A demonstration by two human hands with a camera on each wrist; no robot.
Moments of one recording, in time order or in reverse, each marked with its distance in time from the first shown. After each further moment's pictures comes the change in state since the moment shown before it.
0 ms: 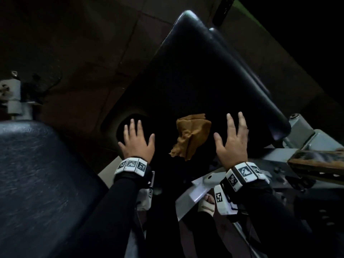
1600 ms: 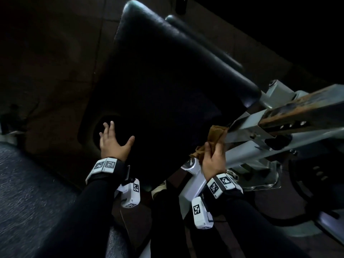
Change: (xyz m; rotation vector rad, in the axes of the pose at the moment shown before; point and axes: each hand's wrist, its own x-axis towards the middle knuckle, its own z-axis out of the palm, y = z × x) left_hand 0.007 -0.013 0.010 -0.201 0.037 0.058; right_hand -0.086 0.052 0.046 0.488 0.138 0.475
